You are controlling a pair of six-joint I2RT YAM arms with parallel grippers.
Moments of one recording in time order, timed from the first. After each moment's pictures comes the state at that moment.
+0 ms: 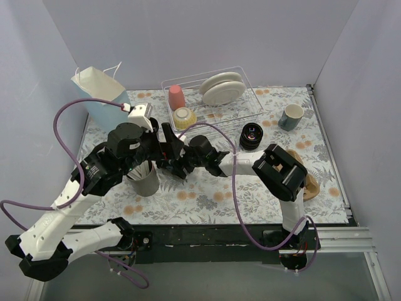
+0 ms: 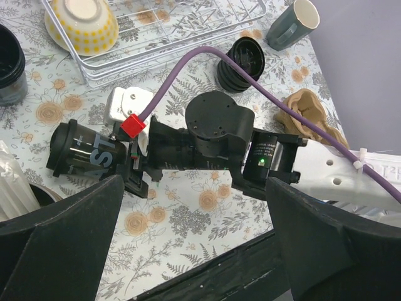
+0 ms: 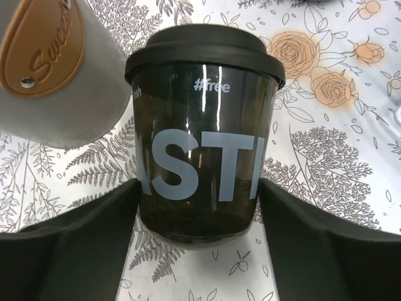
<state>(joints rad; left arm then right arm) -0.77 0.95 1.29 -0.75 -0.22 -0.57 0.92 1.97 1.12 0.34 -0.30 -0.03</state>
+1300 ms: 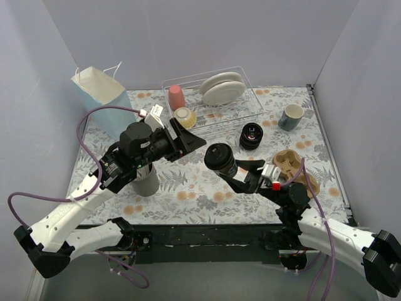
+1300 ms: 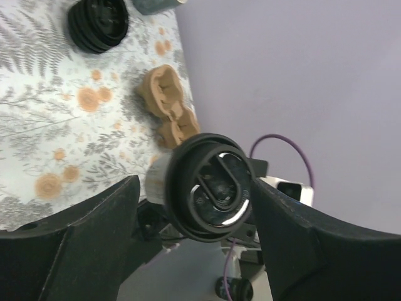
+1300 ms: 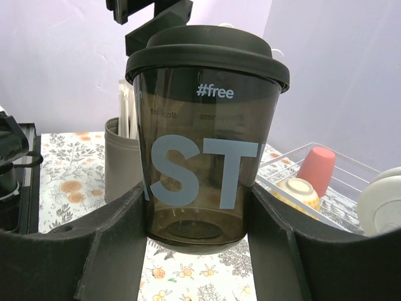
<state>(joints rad) -0.77 0.98 1.14 -0.43 0.10 -1.05 0.82 0.71 0.13 1.02 -0.33 -0.04</state>
